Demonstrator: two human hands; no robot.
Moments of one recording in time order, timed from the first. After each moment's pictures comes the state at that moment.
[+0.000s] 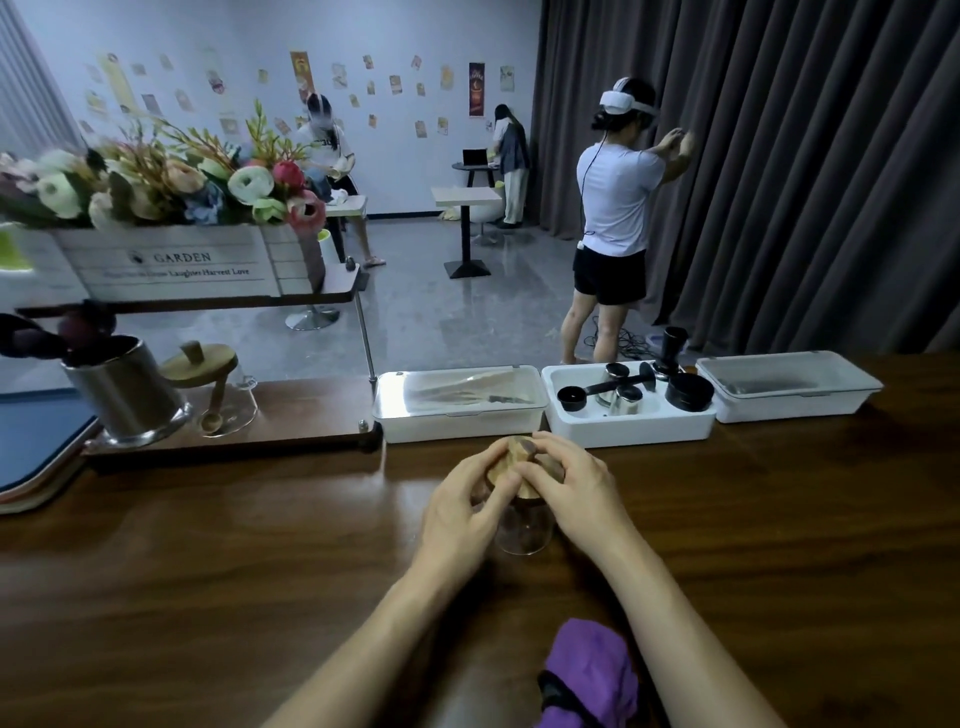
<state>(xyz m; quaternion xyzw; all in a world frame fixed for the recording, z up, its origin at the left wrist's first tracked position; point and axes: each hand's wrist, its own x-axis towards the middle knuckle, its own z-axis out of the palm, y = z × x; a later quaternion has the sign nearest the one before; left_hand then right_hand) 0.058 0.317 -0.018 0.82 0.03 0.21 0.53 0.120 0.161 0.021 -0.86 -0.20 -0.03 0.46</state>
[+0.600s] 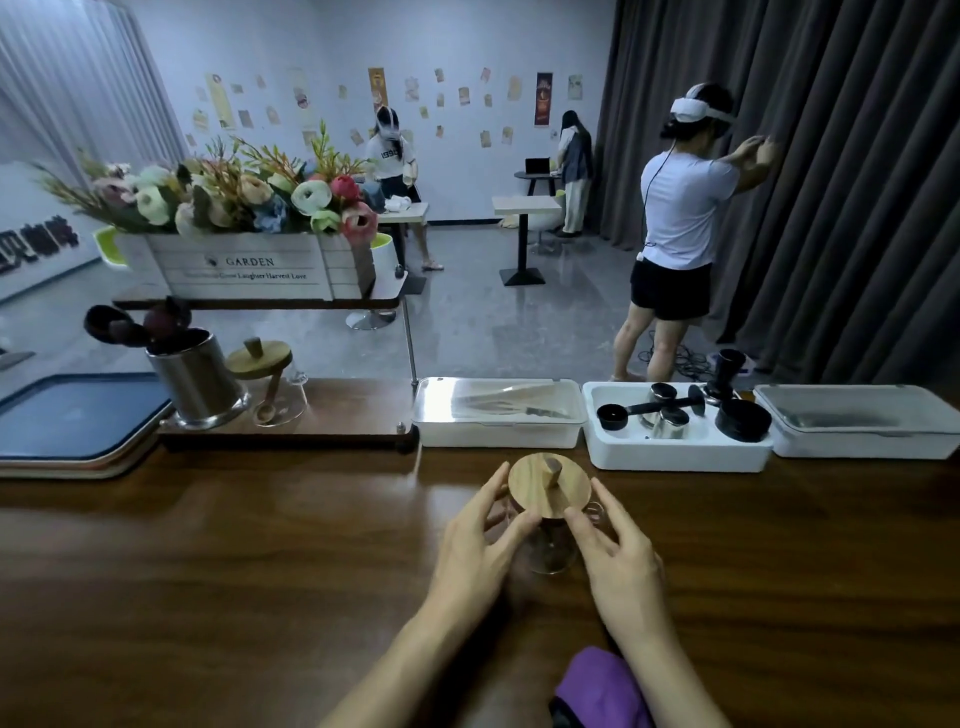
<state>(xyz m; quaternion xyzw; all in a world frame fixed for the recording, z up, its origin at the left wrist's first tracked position) 0.032 0.307 -0.018 0.79 0.12 0.17 0.58 0.089 0.144 -0.014 -0.78 -0.12 0.01 0.61</state>
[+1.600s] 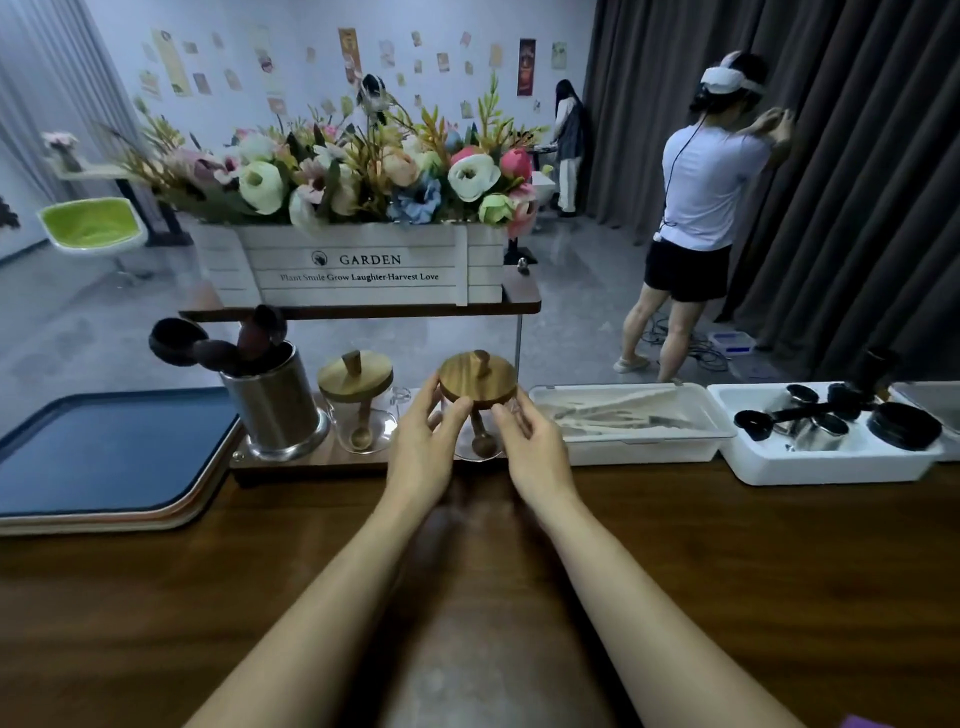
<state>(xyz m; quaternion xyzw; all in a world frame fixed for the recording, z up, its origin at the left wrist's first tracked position) 0.066 0.578 0.035 0.76 0.13 0.26 0.58 0.125 0.456 0.020 -0.71 -0.16 0.07 0.68</state>
